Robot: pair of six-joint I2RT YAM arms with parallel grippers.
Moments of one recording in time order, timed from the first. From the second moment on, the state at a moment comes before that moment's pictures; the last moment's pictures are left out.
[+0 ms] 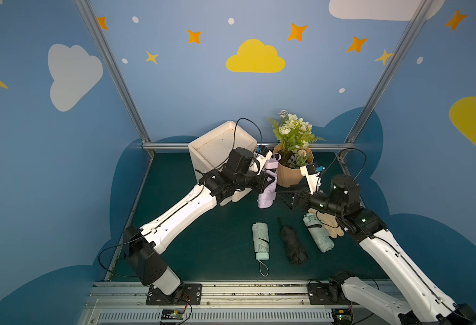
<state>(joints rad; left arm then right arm) -0.70 1.58 1.64 -0.57 0.27 -0.21 0.45 0.94 1.00 -0.39 -0.52 0.30</state>
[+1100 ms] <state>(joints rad) -0.53 2.20 2.64 -1.35 0.16 0.34 0.39 1.00 0.88 -0.38 -0.51 0.28</state>
